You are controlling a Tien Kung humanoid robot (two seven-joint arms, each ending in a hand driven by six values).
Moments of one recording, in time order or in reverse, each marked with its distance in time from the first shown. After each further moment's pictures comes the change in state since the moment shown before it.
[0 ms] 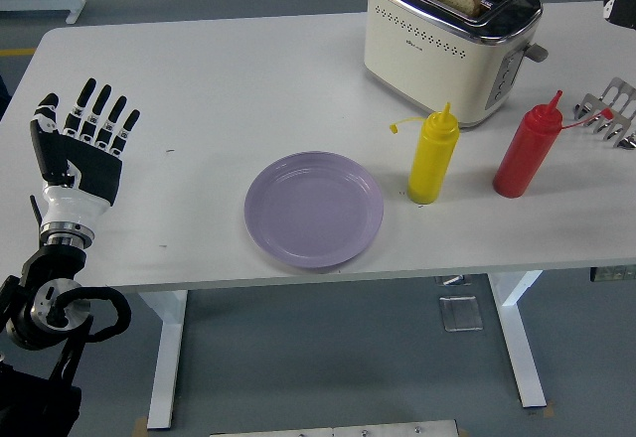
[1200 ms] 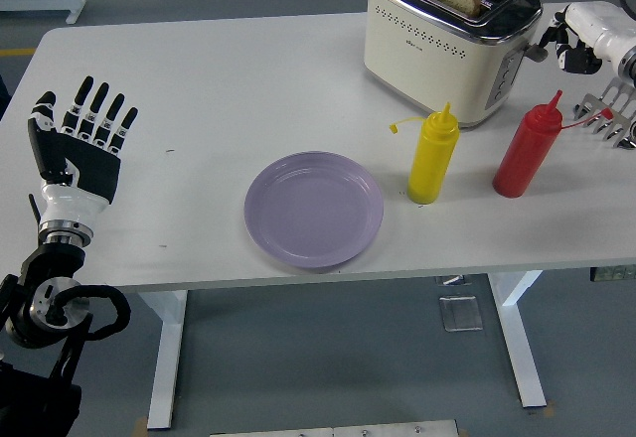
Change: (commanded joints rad) left arm -0.002 -0.003 -0.005 0.001 -0.002 0.000 0.000; right arm 0.023 0.063 -0.125 -0.039 -0.061 0.054 0.017
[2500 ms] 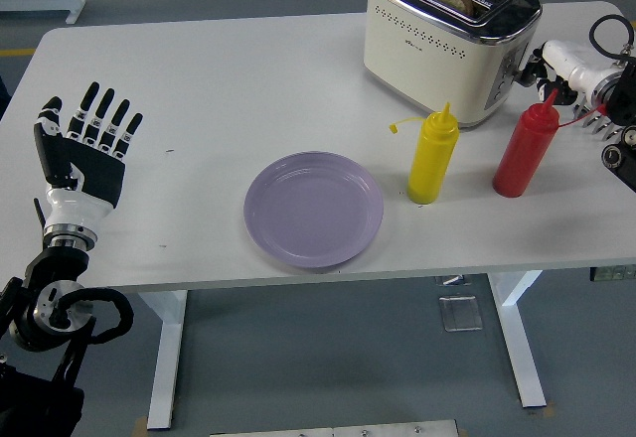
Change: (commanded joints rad) left arm 0.005 -0.003 0.007 0.006 -0.001 0.001 0.001; right arm -0.018 0.068 -0.061 -0.082 0.011 -0.017 0.005
